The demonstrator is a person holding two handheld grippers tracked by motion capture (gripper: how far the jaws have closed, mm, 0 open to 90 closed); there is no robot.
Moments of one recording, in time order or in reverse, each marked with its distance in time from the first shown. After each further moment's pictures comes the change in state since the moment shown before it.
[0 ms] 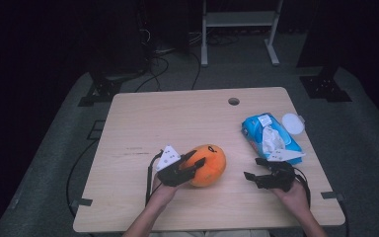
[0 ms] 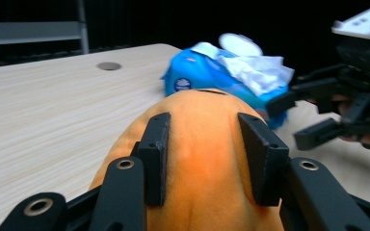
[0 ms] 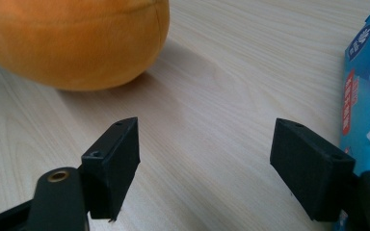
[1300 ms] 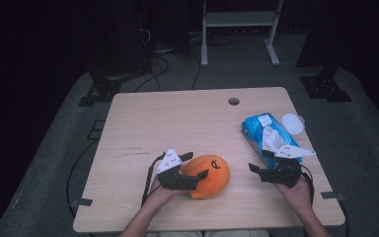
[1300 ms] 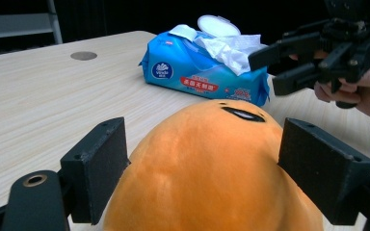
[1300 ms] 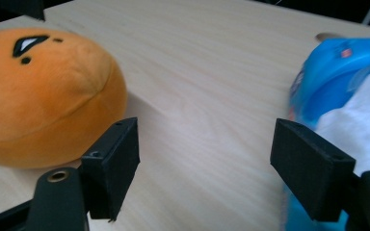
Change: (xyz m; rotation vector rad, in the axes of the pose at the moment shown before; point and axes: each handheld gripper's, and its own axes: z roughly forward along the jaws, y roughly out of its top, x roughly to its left) left arm 0.005 -0.009 -0.003 0.033 -0.066 0.039; right arm -0.006 0.010 -0.017 -0.120 -0.099 -0.008
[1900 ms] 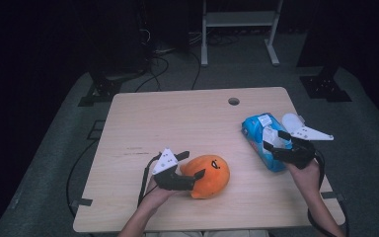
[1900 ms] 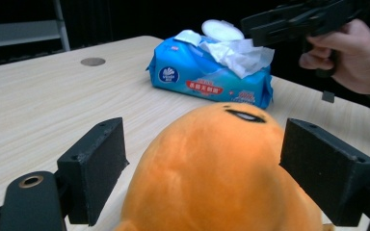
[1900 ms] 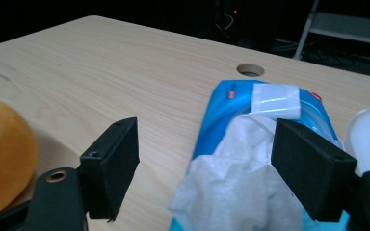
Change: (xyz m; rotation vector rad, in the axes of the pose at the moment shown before) left arm -0.002 0.005 -0.011 -0.012 0.020 0.018; right arm -0.053 0.021 -0.008 -0.087 -0.147 0.062
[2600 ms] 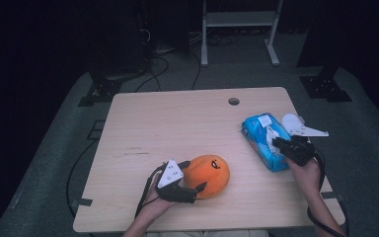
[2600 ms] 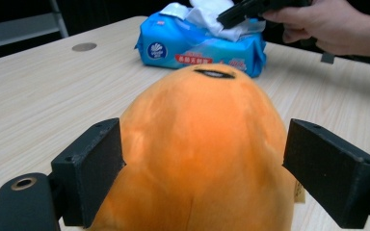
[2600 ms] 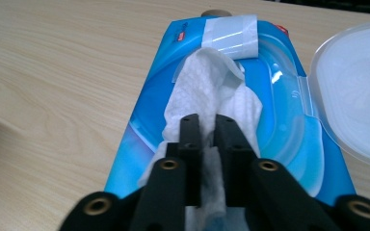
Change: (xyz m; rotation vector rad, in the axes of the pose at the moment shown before) left arm -0.021 -0.014 -0.007 0.093 0.028 0.097; right arm -0.025 -0.018 0.017 0.147 -0.092 0.084
